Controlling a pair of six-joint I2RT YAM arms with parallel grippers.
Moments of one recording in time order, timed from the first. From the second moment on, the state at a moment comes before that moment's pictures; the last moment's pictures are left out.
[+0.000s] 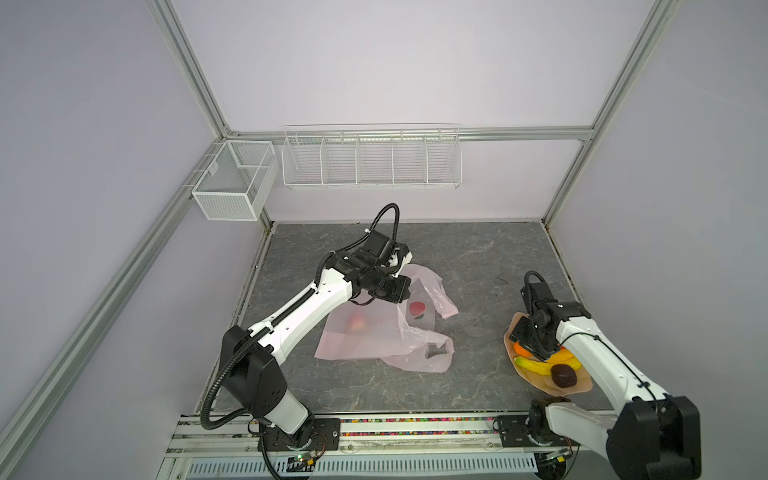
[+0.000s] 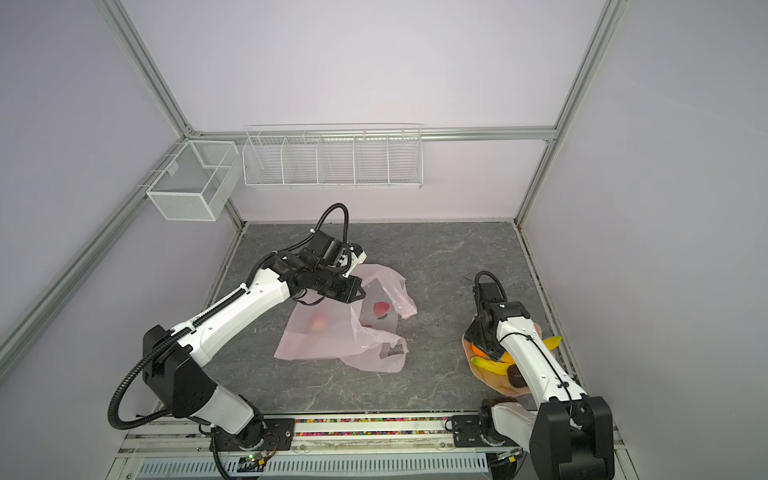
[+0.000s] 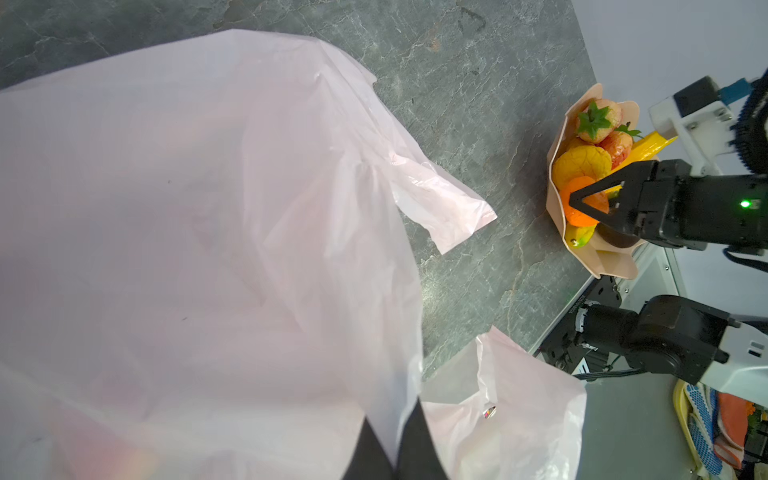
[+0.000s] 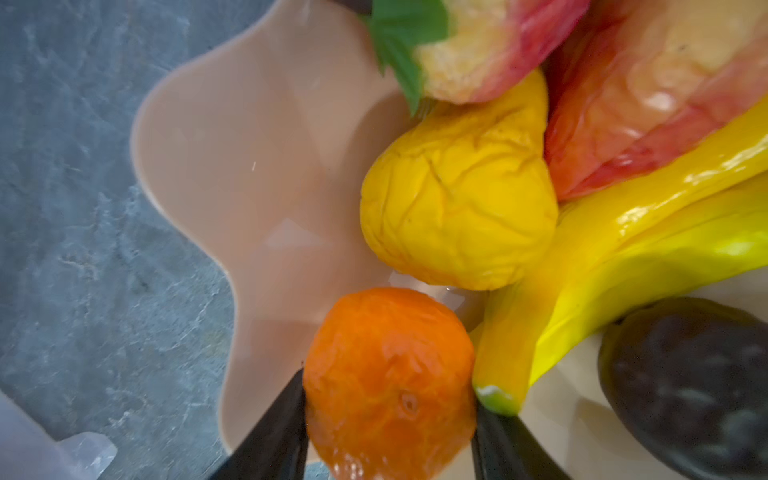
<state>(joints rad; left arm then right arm) -0.69 1.58 1.45 -0.87 0.36 -0.26 0.12 1.13 0.79 -1.06 0.11 0.80</state>
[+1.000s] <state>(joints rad) -0.69 1.58 1.48 -0.90 0.36 -0.24 0.14 0.92 0.63 -0.46 -0.47 0.98</state>
